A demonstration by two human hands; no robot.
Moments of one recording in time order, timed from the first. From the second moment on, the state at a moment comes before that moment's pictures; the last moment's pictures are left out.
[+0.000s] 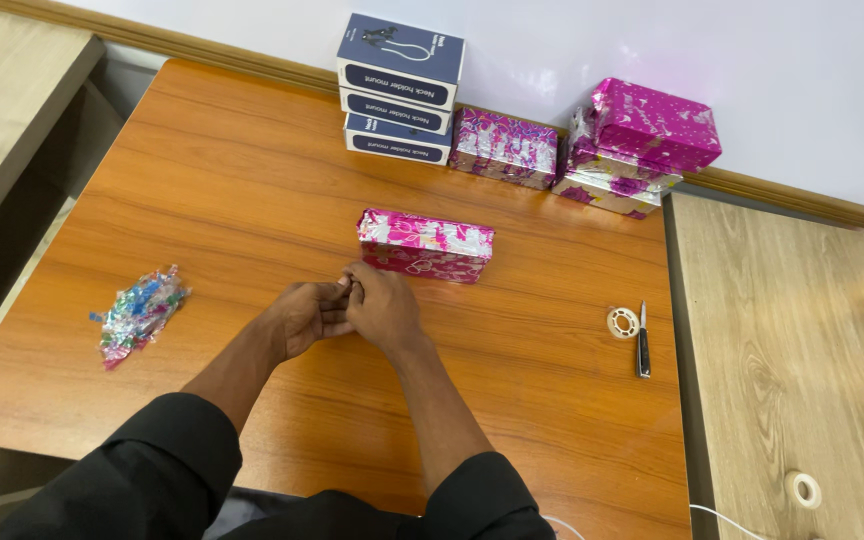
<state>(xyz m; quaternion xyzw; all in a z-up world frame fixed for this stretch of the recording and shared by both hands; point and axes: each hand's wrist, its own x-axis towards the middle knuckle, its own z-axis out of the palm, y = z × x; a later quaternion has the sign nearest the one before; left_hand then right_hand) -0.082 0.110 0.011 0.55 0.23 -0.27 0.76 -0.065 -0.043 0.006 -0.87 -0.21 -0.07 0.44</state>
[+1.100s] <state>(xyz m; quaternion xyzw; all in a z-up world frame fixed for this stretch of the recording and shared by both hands) -0.102 0.254 -0.001 0.50 0.38 -0.07 0.78 -0.054 0.124 -0.031 -0.70 0.04 0.25 0.66</state>
